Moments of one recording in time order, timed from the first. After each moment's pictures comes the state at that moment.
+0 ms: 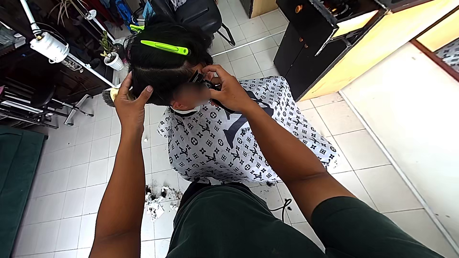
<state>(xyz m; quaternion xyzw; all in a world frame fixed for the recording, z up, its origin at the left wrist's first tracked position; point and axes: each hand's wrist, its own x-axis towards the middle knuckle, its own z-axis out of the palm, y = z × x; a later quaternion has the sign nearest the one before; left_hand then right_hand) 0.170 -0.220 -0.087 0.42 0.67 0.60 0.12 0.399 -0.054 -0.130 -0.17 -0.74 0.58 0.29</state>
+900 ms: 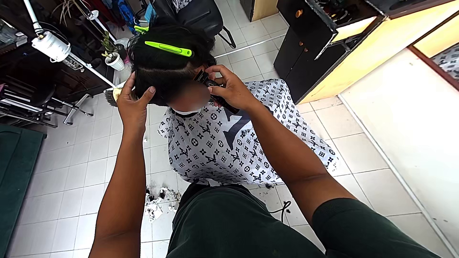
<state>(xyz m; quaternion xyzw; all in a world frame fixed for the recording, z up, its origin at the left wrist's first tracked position) 0.169 -0.220 -0.088 0.42 0.67 0.60 0.12 0.403 -0.047 -0.126 -0.15 -0.70 0.64 0.28</state>
